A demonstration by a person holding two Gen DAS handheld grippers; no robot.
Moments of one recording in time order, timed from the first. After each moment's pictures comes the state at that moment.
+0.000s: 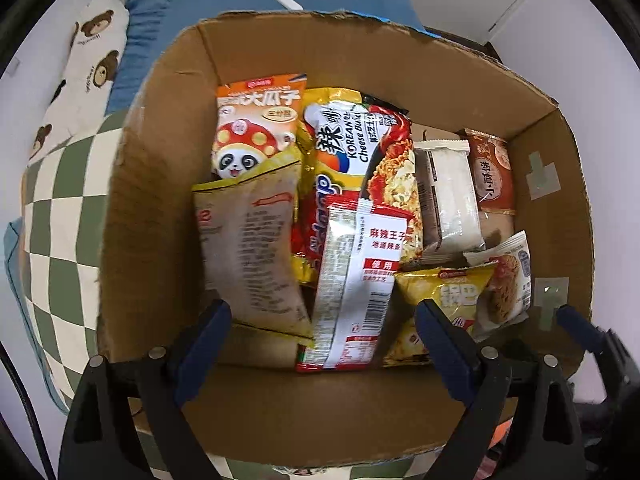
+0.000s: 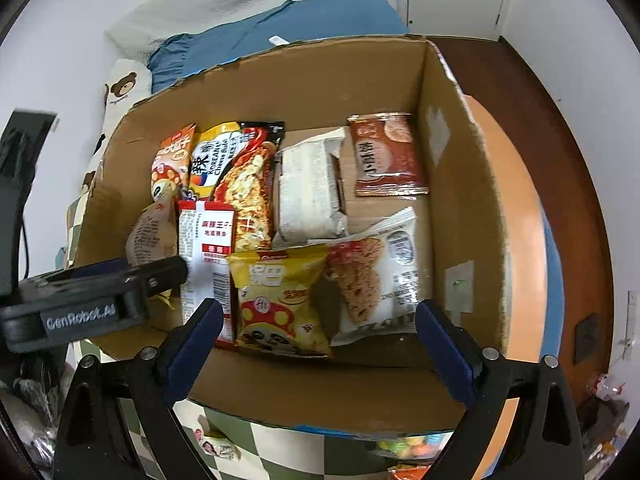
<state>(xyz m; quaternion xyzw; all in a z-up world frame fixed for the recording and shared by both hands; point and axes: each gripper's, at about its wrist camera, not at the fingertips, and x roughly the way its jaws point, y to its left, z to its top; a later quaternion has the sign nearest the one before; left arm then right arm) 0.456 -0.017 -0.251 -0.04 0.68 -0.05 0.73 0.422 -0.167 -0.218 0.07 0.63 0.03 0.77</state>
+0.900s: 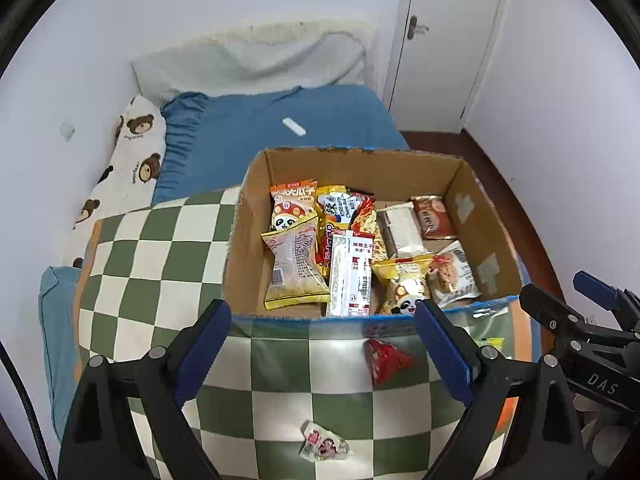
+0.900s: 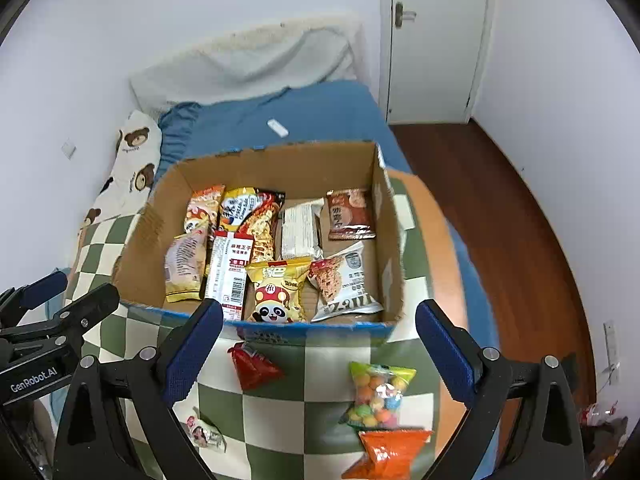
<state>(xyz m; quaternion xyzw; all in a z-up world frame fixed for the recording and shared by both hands) 0.307 0.005 -0.116 -0.01 0.48 -0.05 0.88 0.302 -0.172 -0.098 0.03 0.48 0.00 0.88</state>
